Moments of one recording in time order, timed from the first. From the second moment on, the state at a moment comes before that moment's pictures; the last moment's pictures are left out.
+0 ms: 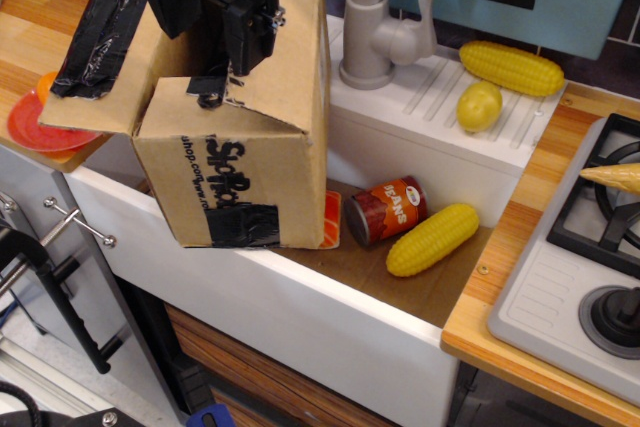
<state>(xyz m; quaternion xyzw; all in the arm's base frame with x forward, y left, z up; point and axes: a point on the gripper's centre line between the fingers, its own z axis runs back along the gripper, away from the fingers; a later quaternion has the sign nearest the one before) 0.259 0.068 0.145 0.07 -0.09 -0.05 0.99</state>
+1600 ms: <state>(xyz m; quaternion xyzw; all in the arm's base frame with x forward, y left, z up) 0.295 0.040 0.133 -0.02 -0.09 0.04 1.00</state>
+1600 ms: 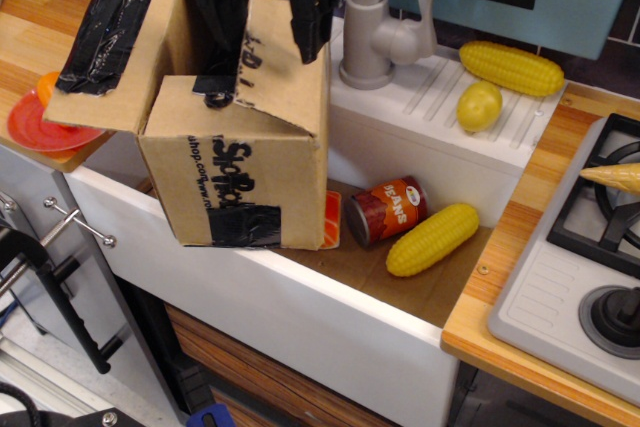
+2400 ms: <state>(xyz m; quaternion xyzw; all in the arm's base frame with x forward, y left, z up) 0.304 0.013 0.157 -0.05 -0.15 -0.01 0.99</state>
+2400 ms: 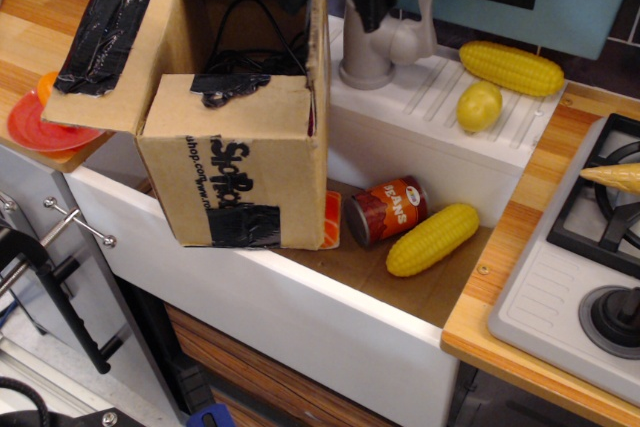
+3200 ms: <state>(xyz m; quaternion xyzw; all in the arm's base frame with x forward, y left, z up) 0.318 -0.003 0.161 -0.05 -0.19 -0.02 0.98</state>
